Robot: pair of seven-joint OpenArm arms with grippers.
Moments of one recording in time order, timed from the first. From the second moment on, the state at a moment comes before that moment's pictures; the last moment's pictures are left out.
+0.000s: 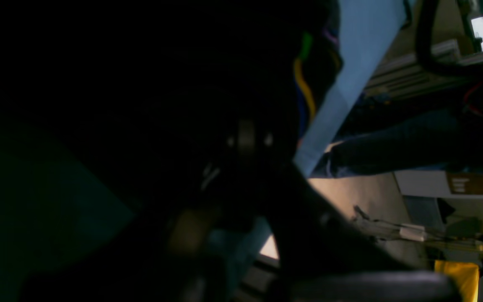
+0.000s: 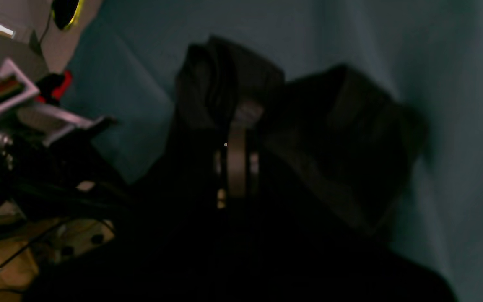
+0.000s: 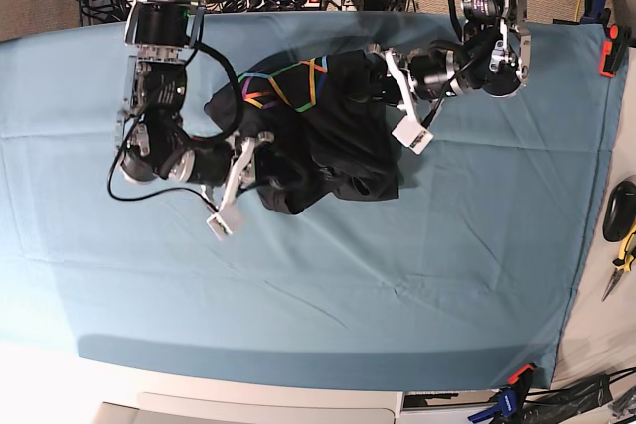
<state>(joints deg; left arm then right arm) 11.6 -2.9 -2.0 98.1 -52.1 -33.9 69.1 9.7 7.3 8.7 87.7 55.1 39.8 -78.5</state>
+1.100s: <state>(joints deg) 19.1 -3.8 -1.9 98.4 -52.2 -32.9 71.3 16.7 6.8 3.8 78.1 20.1 35.0 -60.6</state>
